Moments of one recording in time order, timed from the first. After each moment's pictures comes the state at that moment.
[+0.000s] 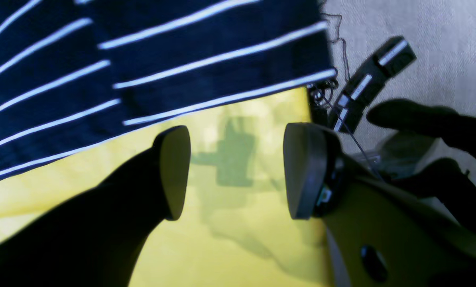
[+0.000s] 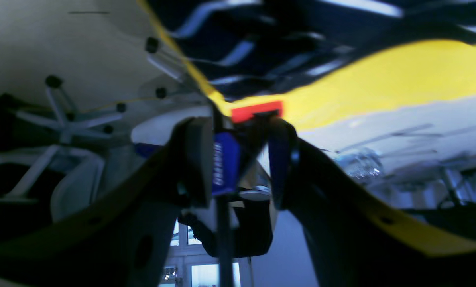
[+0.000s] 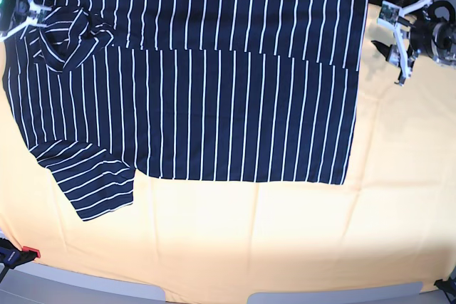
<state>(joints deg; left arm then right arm) -4.8 -89.3 47.1 116.8 -1.4 -43.8 2.4 -46.8 75.3 1.7 119.6 24.6 26.6 -81.2</state>
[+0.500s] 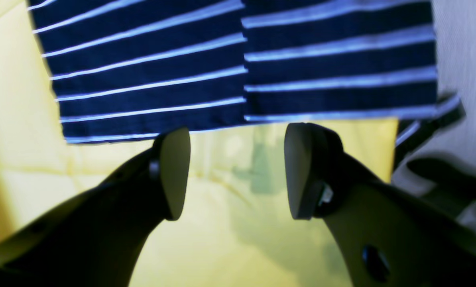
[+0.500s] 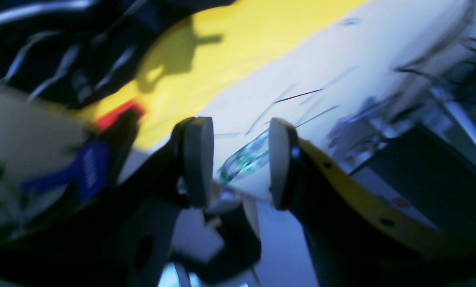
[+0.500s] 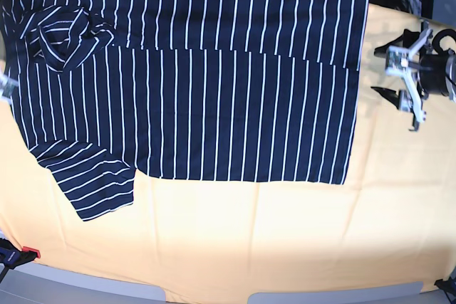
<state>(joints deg) -20.1 -89.1 47.3 115.3 -22.8 -42.1 7.3 -46.7 80.1 28.3 119.6 31.2 27.4 -78.5</state>
